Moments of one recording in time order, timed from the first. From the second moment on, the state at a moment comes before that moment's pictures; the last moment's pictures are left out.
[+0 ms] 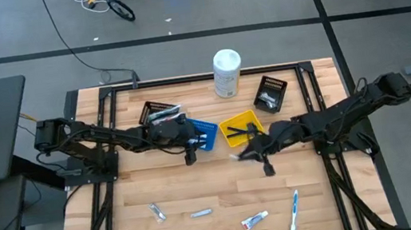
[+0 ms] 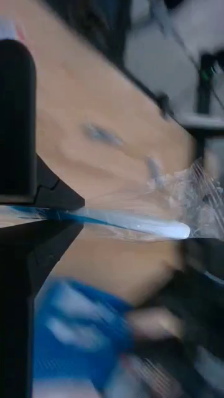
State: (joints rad) left arm 0.02 1.48 0.70 0.35 -0.11 -0.07; right arm 0.21 1.22 0.65 0.15 0.03 -0.01
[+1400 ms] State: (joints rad) left arm 0.06 1.48 0.71 0.77 -0.08 -0.09; right arm -0.09 1.41 0.65 0.88 -0.11 -0.12
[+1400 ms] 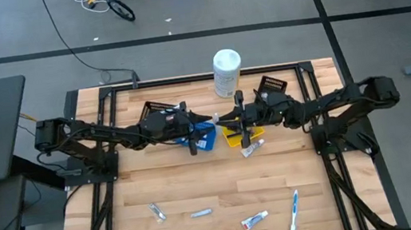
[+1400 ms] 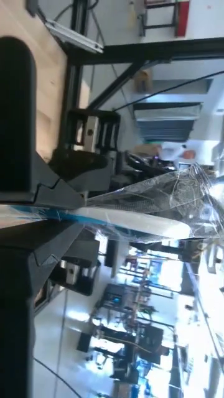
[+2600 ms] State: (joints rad) left arm 0.06 1.48 0.71 0.78 -0.09 -0.09; right arm -0.07 1.50 0.73 0.90 -0.06 -0.04
